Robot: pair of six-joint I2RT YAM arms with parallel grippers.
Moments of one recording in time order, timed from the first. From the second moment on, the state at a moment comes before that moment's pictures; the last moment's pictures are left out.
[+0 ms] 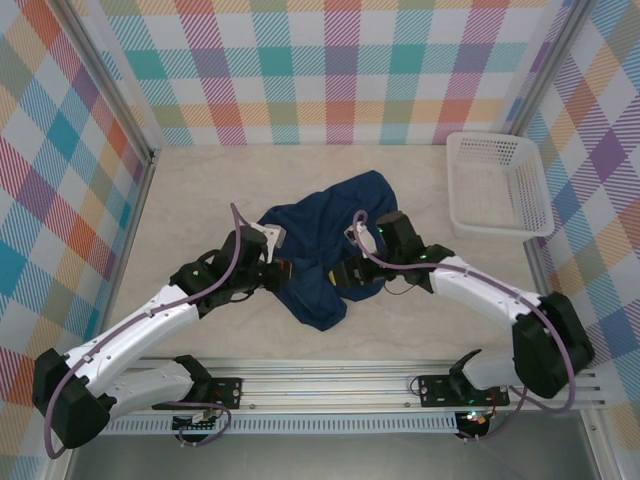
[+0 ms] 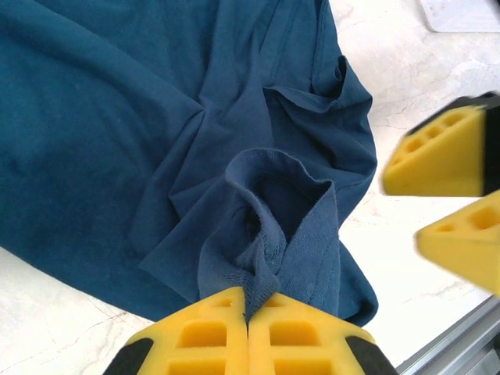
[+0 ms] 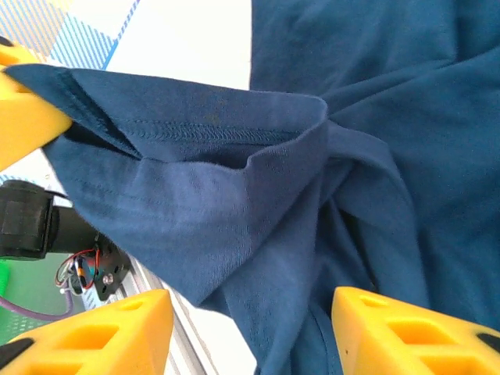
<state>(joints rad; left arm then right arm) -0.70 1.04 0.87 -0.58 0.03 -0.45 0.63 1.38 0.83 -0.23 -0.64 0.33</state>
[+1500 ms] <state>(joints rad) -0.69 1.00 1.00 -0.48 0.15 -0.42 0.63 1.10 1.02 -0.61 -0.21 0.21</state>
